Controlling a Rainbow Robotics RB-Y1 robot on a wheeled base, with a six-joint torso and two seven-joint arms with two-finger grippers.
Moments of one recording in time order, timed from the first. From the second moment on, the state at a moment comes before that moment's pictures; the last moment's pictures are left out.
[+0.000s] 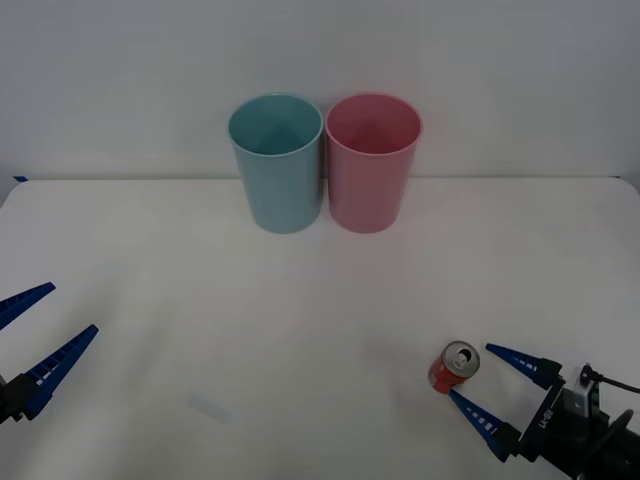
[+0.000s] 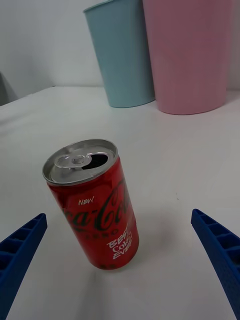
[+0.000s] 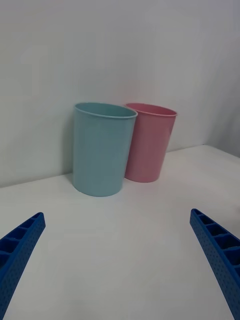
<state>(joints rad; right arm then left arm) 0.24 -0.41 -0.11 -1.28 0.97 -1.11 0.39 0.35 0.40 0.52 -1.66 -0.96 -1.22 0.00</state>
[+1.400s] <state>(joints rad) 0.18 -0.38 -0.03 -1.28 0.96 -1.01 0.40 0.35 0.40 0.52 -1.66 -0.96 -1.22 0.00</state>
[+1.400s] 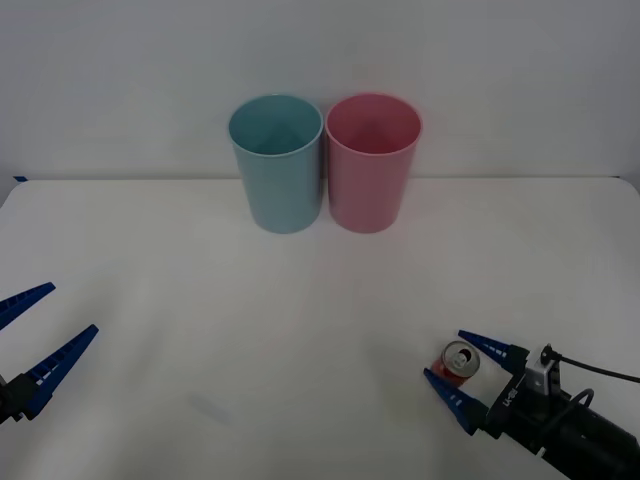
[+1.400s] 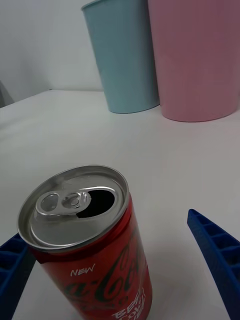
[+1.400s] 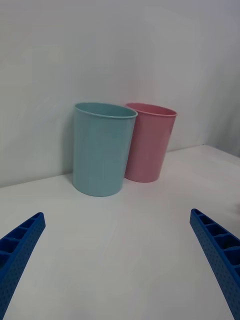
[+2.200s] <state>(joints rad) 0.18 -0.38 -0.02 -1.28 0.95 -1.02 0.40 0.35 0.40 0.52 -1.66 -0.96 -1.22 0.00</state>
